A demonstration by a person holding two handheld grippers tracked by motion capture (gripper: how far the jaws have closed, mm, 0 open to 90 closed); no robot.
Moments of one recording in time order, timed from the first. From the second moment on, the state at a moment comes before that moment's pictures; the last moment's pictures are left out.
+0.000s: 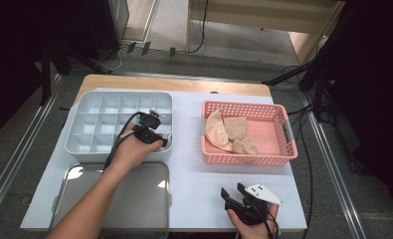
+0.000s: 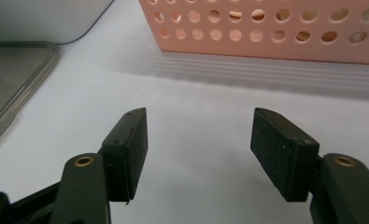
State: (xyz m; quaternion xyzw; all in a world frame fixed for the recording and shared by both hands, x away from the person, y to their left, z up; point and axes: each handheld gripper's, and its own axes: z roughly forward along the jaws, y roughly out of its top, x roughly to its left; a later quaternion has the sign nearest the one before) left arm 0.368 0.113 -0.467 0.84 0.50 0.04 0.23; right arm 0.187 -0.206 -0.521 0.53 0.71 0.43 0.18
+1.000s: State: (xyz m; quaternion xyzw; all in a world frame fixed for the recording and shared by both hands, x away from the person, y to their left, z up) left arm 0.371 0.106 -0.464 0.83 0.49 0.04 0.25; right arm 0.186 -0.207 -0.523 0.54 0.70 0.43 0.18
